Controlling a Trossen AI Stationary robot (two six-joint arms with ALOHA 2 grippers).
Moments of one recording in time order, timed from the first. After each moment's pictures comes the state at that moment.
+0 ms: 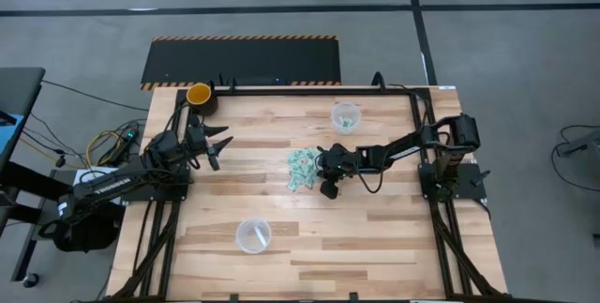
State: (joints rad) left arm 0.49 0.11 0.01 0.03 -0.01 0.11; right arm -0.03 1.80 0.73 0.21 0.02 0.24
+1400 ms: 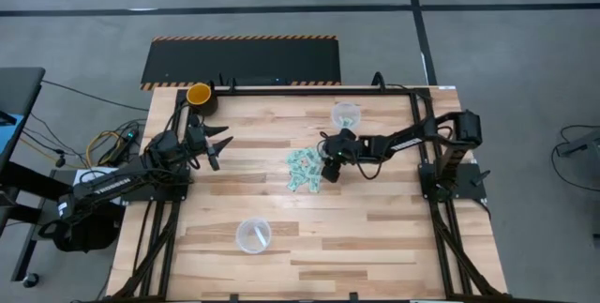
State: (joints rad) left arm 0.49 0.10 0.01 0.03 -0.01 0.11; right arm -0.15 1.78 0.73 0.15 0.18 0.17
